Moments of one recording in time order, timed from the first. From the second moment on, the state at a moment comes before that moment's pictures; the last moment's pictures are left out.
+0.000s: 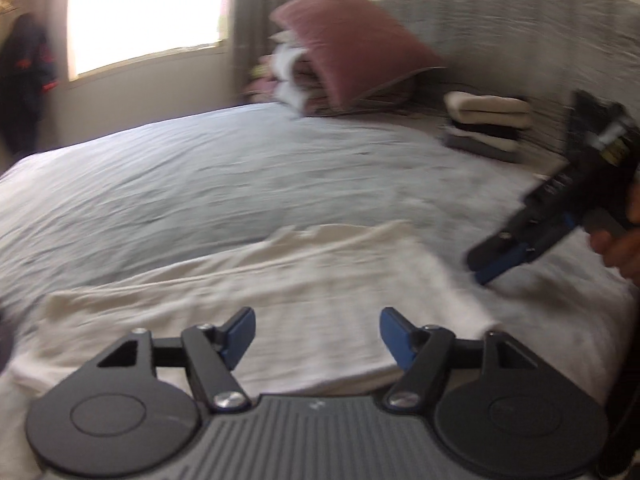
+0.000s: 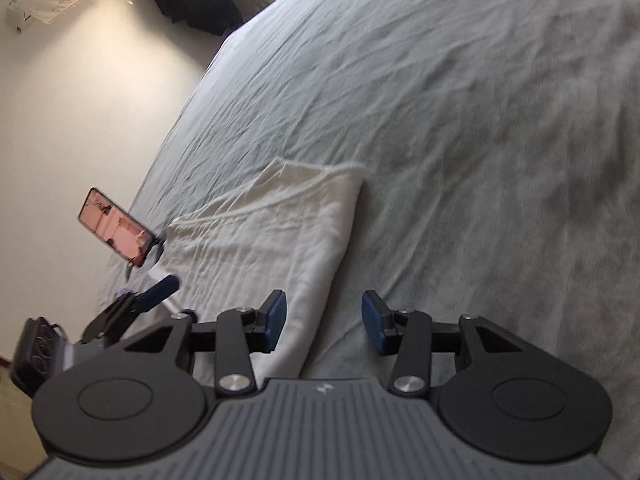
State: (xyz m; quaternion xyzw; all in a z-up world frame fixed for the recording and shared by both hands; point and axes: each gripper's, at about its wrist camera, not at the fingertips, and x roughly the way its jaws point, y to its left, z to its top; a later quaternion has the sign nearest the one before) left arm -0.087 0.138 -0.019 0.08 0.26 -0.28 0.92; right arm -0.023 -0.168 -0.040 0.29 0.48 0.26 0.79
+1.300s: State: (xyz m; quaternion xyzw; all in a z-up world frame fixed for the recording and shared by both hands) left arm -0.111 0.055 -0.047 0.18 0.23 -0.31 0.90; right arm 0.020 -0.173 -0.050 0.33 0.54 0.33 0.70
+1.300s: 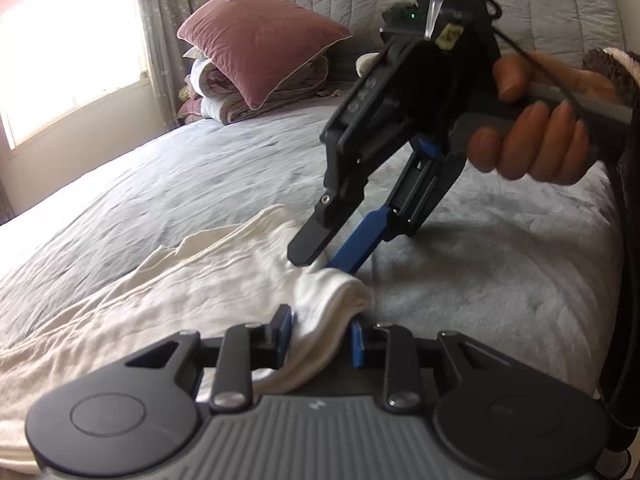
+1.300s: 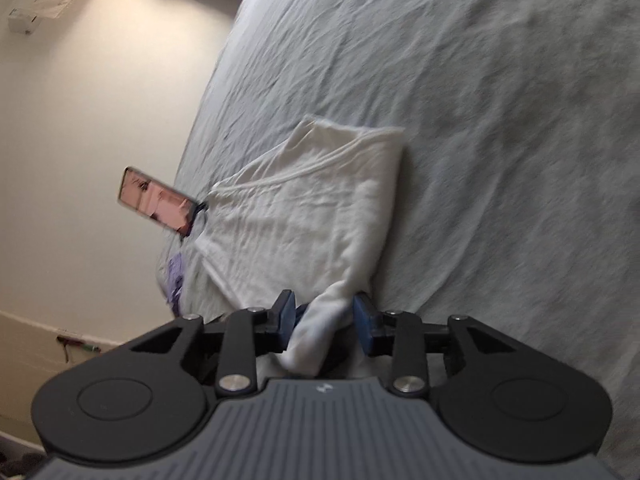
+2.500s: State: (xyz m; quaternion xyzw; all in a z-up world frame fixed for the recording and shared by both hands) left arm -0.109 0.009 -0.027 0.07 0.28 -0.31 0.90; right arm 0.019 -0.222 -0.038 0.34 0.40 0.18 0.83
